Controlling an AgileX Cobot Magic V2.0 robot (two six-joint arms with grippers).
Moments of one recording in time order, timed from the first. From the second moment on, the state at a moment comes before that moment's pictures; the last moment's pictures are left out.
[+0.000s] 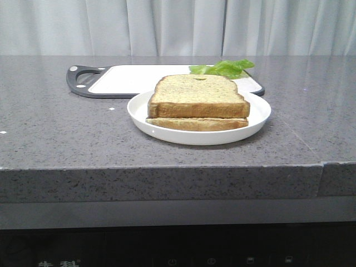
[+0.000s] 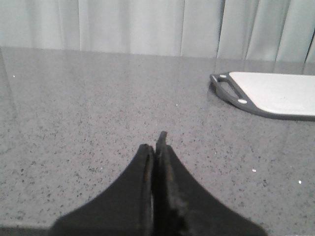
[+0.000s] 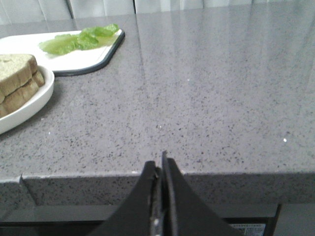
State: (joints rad) left arm 0.01 0.00 -0.01 -0.08 0.12 0.03; right arm 0.04 -0.01 0.03 0.14 0.20 0.00
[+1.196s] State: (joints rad) left arm -0.07 0.64 -0.63 -0.33 0.53 0.07; right arm 0.04 0.29 -0.43 0.14 0.35 0.00
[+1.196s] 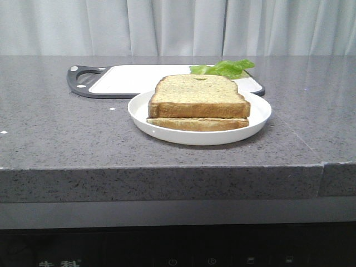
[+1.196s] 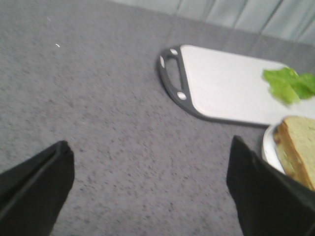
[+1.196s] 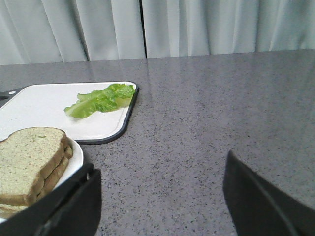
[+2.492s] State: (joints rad) left arm -0.64 1.73 -1.32 -0.40 0.65 0.08; right arm 0.04 0.29 -0.43 0.14 0.35 0.00
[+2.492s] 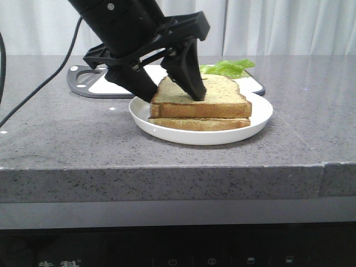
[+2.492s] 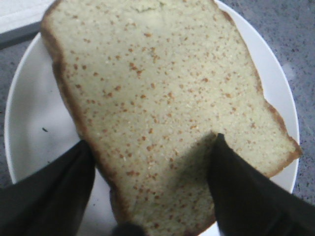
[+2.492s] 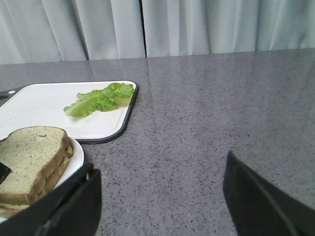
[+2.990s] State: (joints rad) left arm -0.64 1.72 -1.32 -0.40 0.63 0.08; right arm 0.04 0.29 -0.43 0.14 0.35 0.00
